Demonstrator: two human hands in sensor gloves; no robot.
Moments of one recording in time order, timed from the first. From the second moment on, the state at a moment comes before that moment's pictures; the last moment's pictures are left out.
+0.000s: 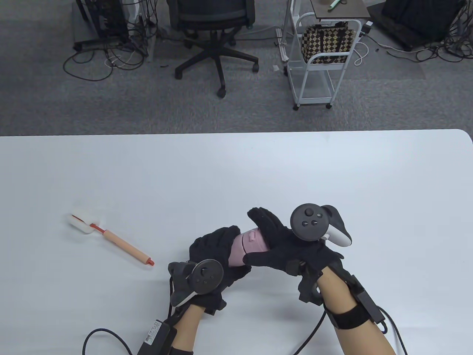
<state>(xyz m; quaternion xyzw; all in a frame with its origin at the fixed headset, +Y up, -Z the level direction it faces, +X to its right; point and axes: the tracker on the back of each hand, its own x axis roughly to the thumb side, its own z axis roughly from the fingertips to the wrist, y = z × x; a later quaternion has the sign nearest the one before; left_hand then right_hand) -0.107 -0.713 -0.220 0.11 -0.15 0.20 0.96 0.113 -0.650 -0.274 0.27 0.21 0.88 0.33</state>
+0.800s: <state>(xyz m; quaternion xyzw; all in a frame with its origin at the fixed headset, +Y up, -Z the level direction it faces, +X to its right) -0.134 -0.717 -0.230 0.11 -0.09 0.28 0.95 0.128 -0.632 -0.274 0.24 0.07 0.92 0.30</state>
